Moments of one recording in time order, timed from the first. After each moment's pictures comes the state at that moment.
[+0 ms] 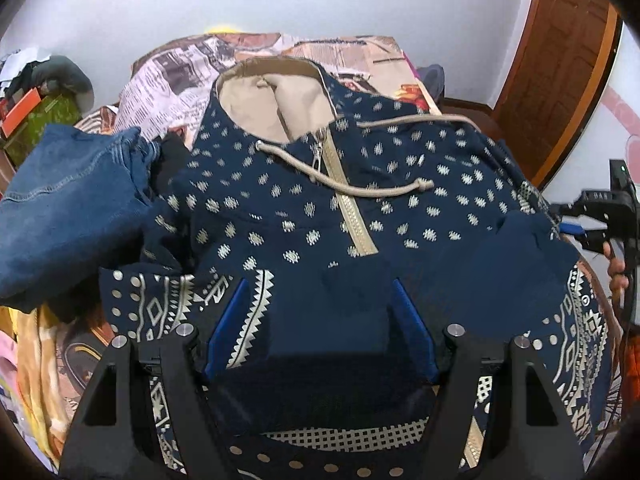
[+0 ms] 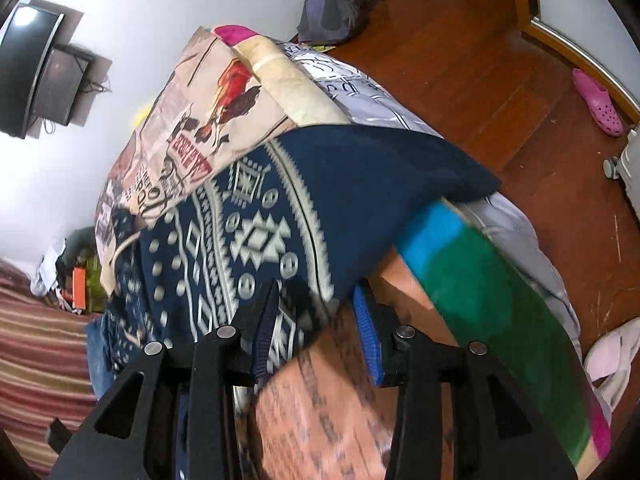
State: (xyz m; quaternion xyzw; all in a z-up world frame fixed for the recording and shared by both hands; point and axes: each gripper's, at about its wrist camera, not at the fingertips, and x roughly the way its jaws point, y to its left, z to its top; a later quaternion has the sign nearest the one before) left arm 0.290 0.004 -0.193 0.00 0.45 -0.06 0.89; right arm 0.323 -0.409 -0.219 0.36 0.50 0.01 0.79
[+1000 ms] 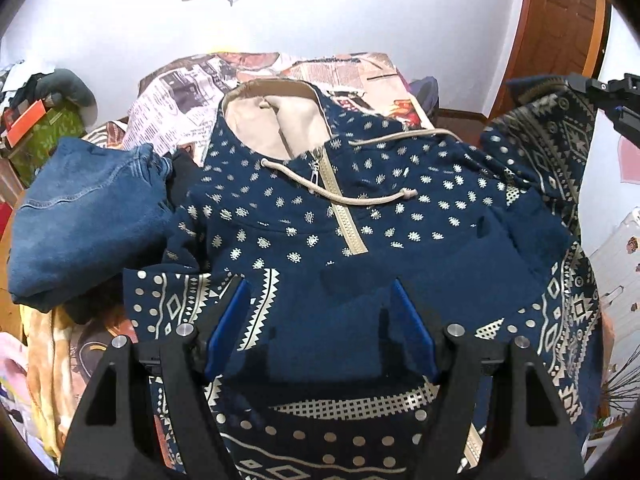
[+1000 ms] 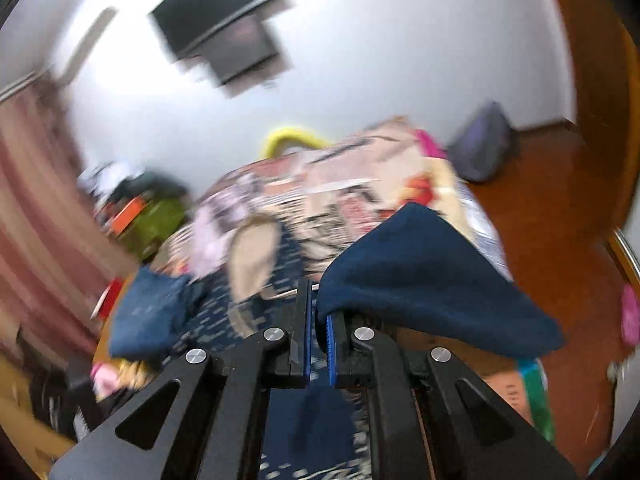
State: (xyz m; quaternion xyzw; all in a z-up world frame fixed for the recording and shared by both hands) left arm 0.261 0.008 -0.163 0.00 0.42 -0.06 0.91; right arm 0.274 -0.271 -0.037 0.14 0.33 0.18 0.92
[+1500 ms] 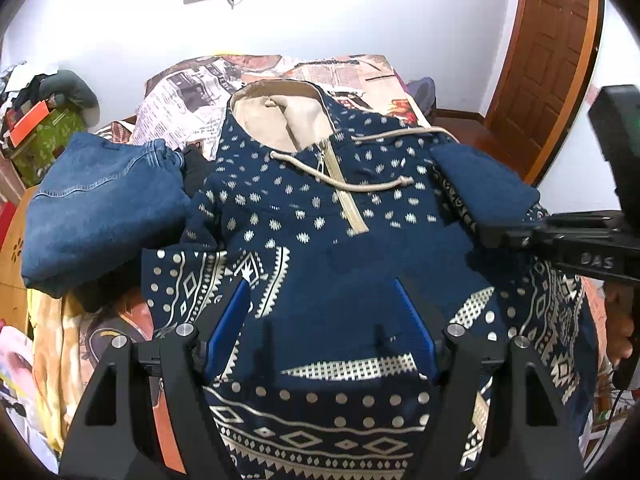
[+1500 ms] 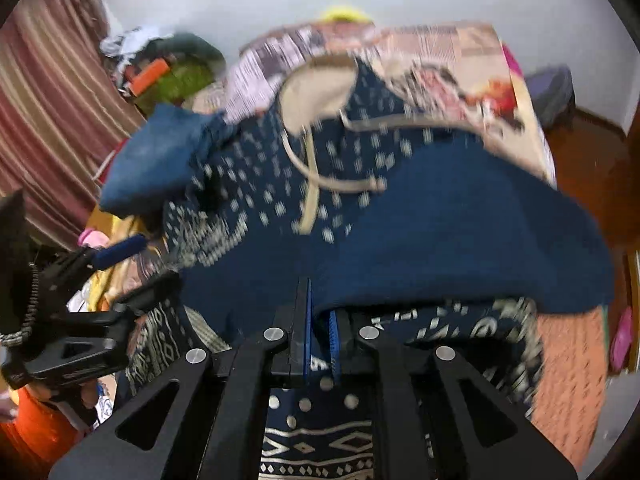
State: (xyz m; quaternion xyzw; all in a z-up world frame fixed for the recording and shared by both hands) left arm 0.232 0.017 -0.160 0.01 0.42 -0.07 0.90; right arm 0.257 -0.169 -0.149 0.03 0.49 0.24 0.83
